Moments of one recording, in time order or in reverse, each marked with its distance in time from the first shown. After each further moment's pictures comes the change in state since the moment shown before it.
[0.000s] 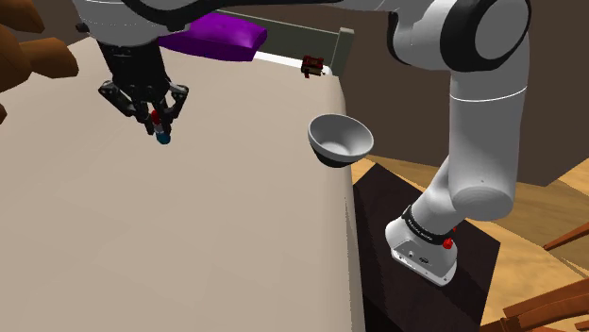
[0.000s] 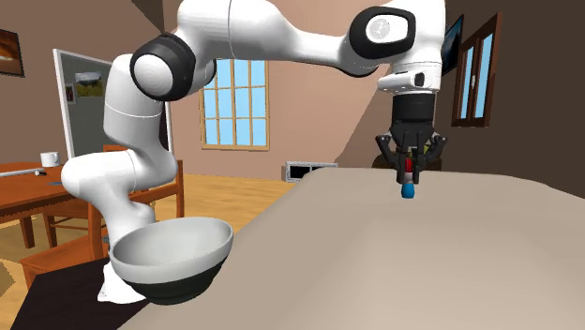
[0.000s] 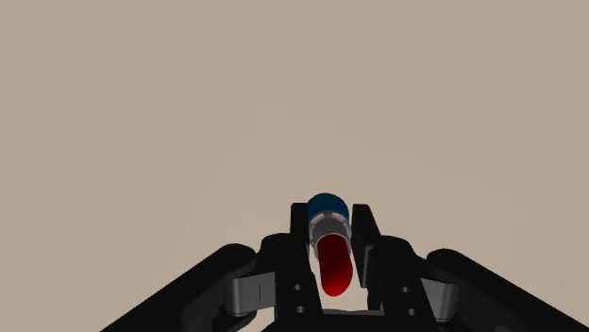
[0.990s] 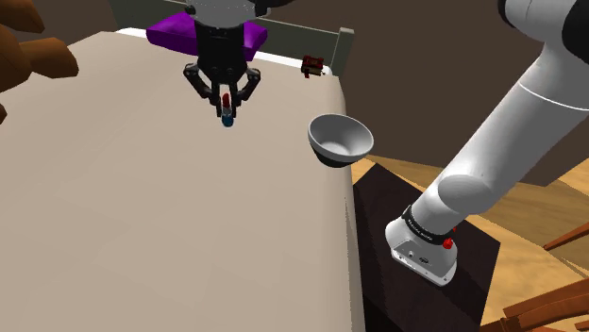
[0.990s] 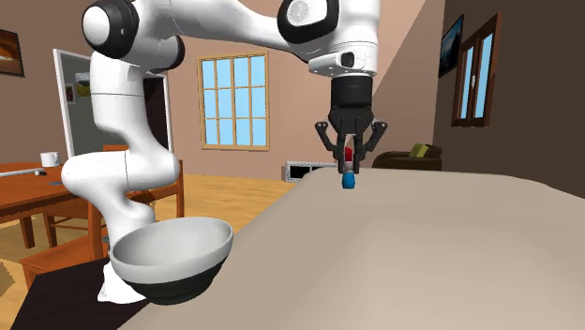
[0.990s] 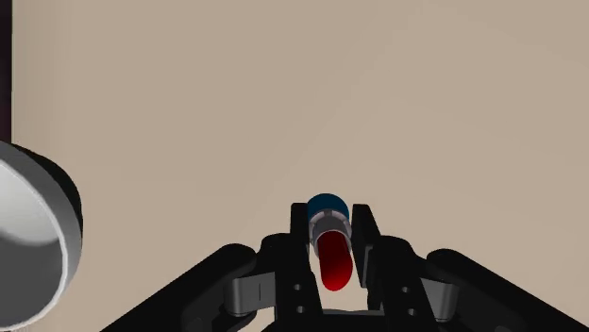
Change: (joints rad) arm -0.316 -0.499 0.030 -0.530 0.306 0.134 -0.238
